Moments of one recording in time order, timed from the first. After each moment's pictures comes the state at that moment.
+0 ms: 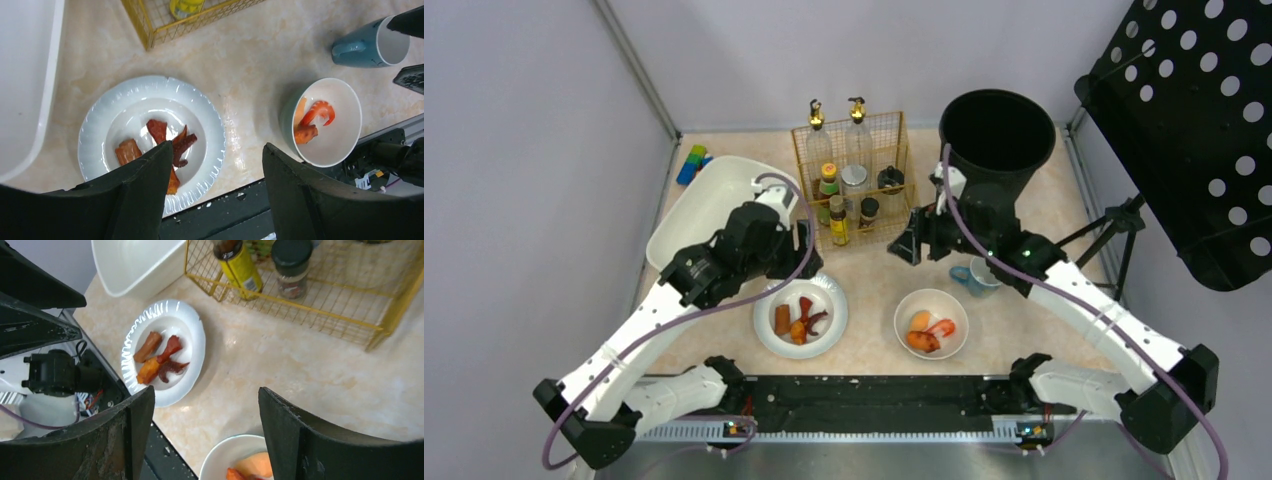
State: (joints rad) left arm -0.68 1.01 1.17 -0.86 -0.08 -0.53; right arm 0.61 1.06 0.99 -0.35 -0.29 0.35
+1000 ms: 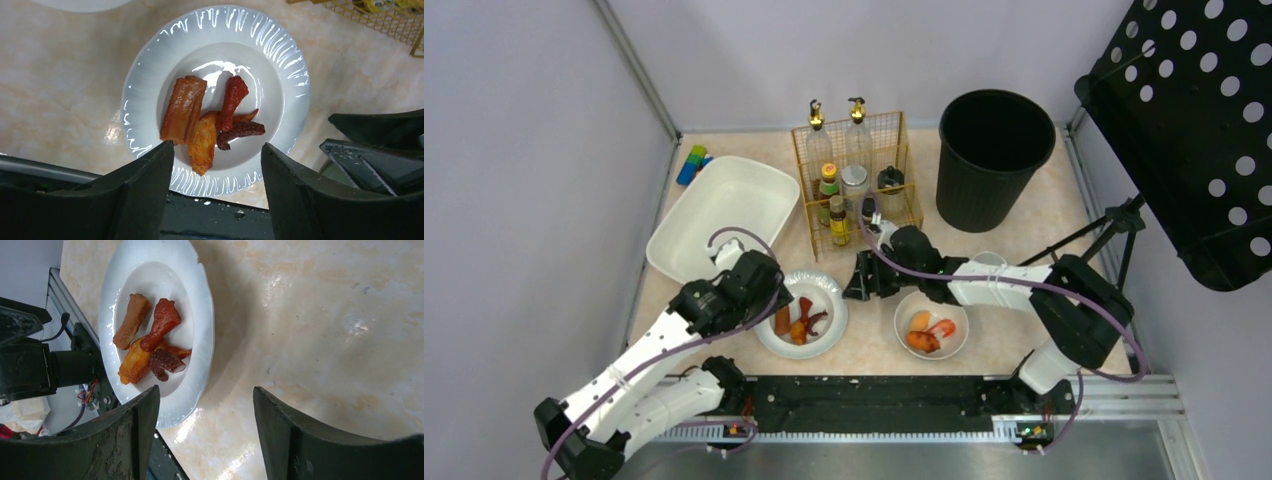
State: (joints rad) left arm -0.68 0.82 0.77 -0.98 -0.32 -1.13; right arm 0.82 1.56 0.75 0.19 -0.33 0.62
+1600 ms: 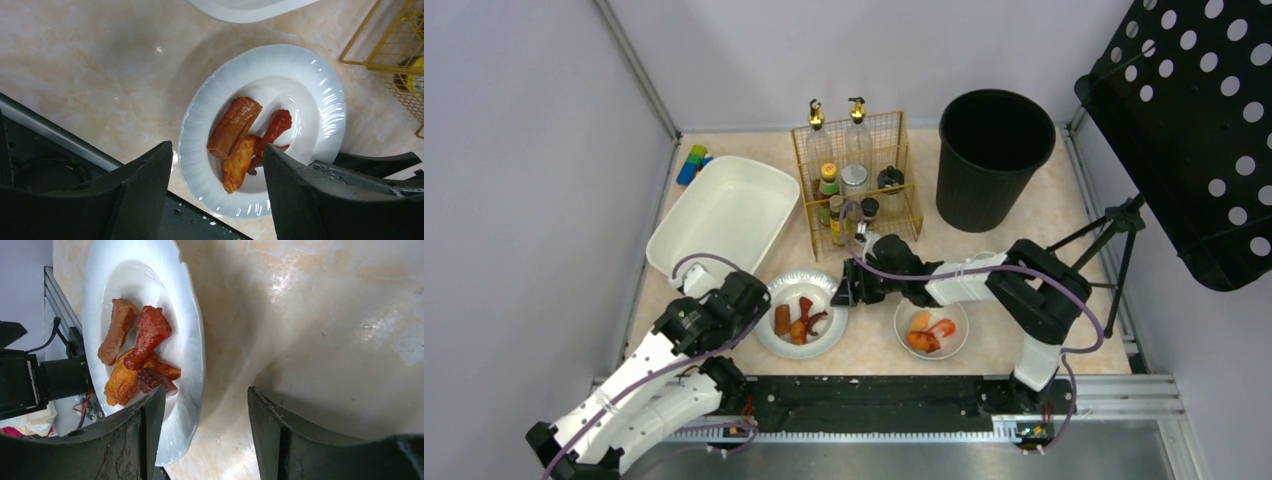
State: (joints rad) left arm -0.68 0.67 0.71 -1.19 -0.50 -1.45; right arm 0.88 1.77 0.79 0.35 -0.34 0.71
